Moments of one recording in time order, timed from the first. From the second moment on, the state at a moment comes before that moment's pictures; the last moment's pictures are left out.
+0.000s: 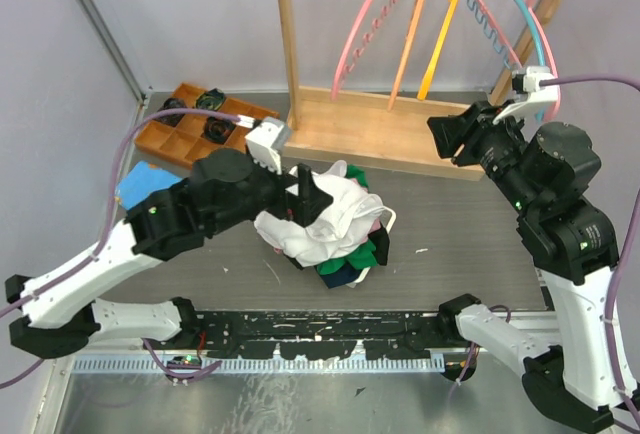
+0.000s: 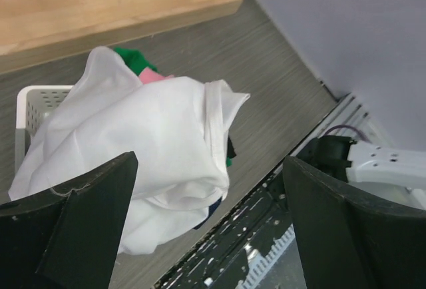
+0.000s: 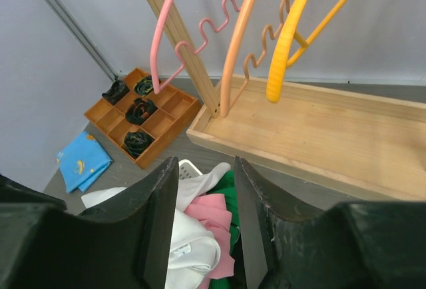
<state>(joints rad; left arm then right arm) -1.12 1.15 1.42 -0.64 -0.24 -0.46 0.37 0.93 1.63 -0.73 0.02 0.30</state>
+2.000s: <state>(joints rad) -1.07 0.85 1.41 -0.77 -0.89 -0.29 0.37 0.81 1.45 -0.85 0.23 0.50</state>
